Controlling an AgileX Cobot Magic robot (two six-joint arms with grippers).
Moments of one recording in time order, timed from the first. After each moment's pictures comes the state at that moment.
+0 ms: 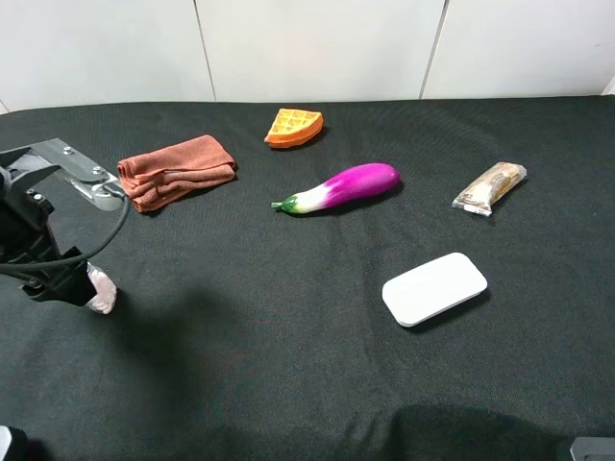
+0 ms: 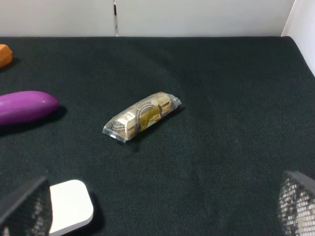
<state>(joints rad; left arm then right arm) -0.21 1.37 -0.57 -0.01 0.66 0.43 0.01 0.01 -0.50 0.03 1.02 -0.02</state>
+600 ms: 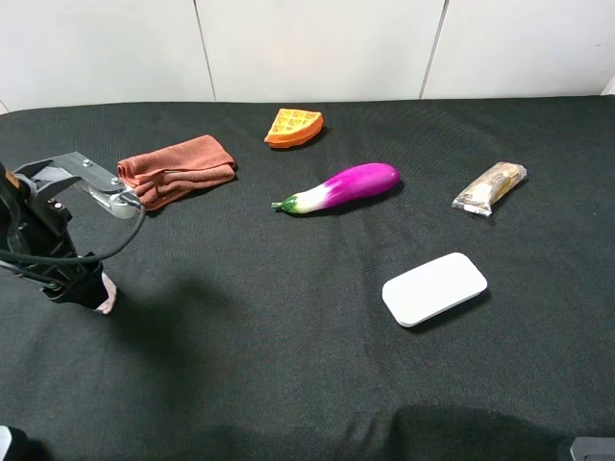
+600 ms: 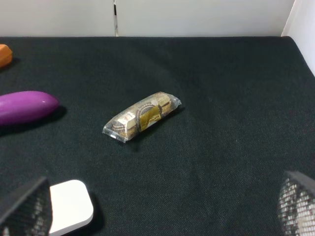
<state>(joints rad) -0.21 1.48 -0.57 -0.01 0.58 0.43 0.01 0.01 -0.50 0.03 1.02 -0.02</state>
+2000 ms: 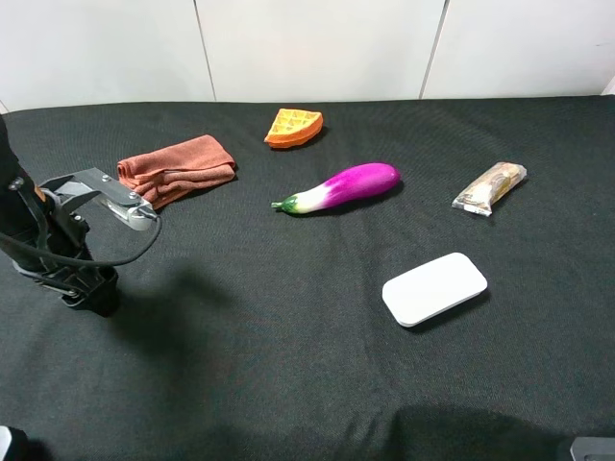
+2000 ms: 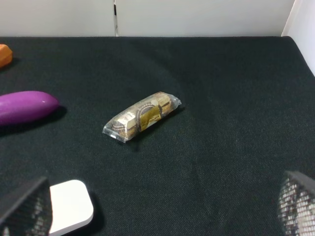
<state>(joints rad) -0.23 1.60 -0.58 -0.01 0.51 0.41 0.01 0.01 -0.50 0.03 1.02 -0.02</state>
